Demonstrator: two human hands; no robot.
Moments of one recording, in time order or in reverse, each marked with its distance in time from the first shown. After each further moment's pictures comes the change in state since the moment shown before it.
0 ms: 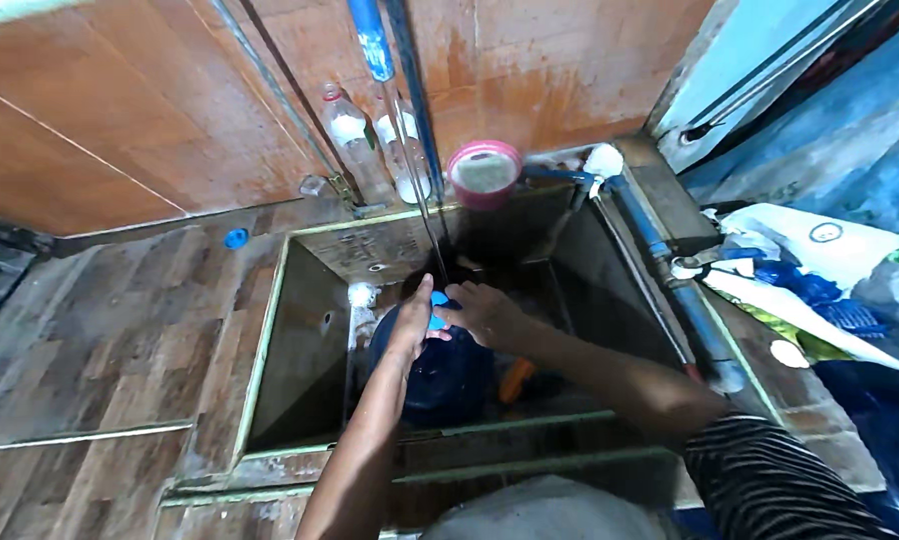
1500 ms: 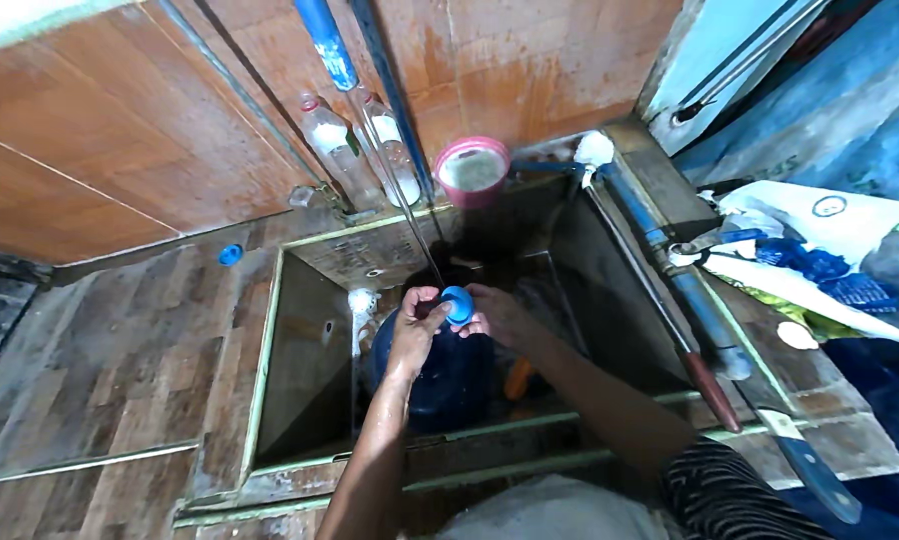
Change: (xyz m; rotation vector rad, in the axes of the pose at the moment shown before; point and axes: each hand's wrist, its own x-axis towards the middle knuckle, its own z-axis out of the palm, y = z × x) left_hand -0.002 -0.023 -0.003 0.013 -0.063 0.421; right_hand 0.001 -0.006 -0.008 1.573 0.211 0.943
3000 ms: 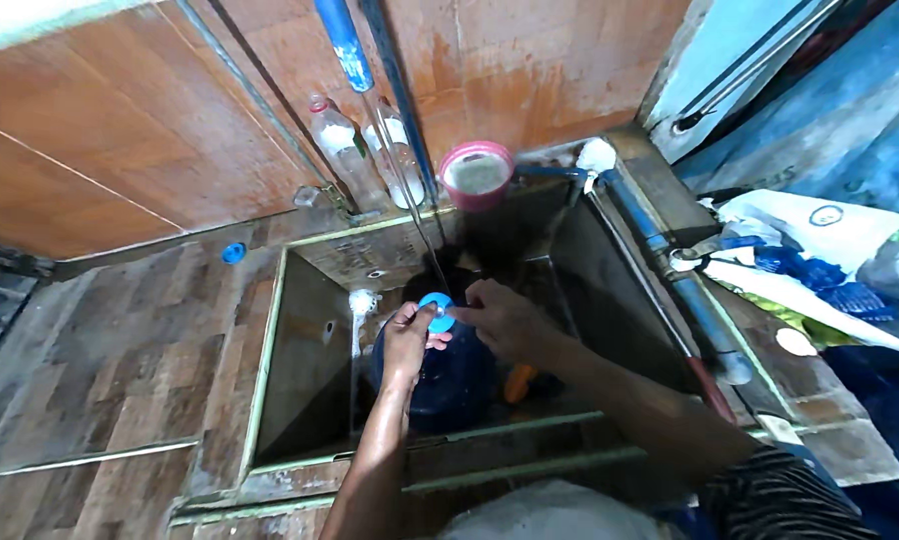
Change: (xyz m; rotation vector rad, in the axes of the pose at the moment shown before) left_hand -0.014 0.012 -0.002 -0.121 0.150 -0.150; right_hand -0.022 0.002 -0.014 -1.337 -0.020 -1.000
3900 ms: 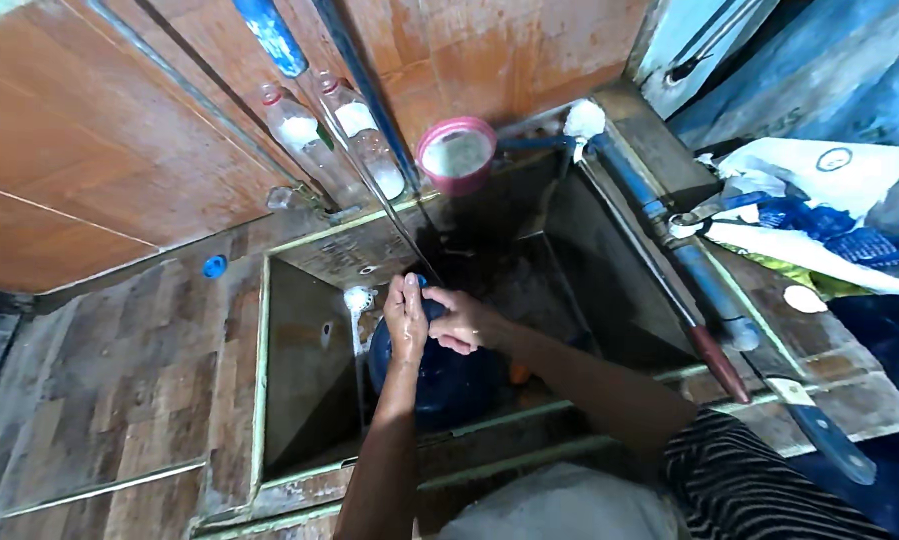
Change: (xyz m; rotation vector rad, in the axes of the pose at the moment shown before) left_hand 0.057 -0.041 0.011 0.307 0.115 0.562; right_hand 0.039 -0.013 0.021 1.093 -0.368 0.798
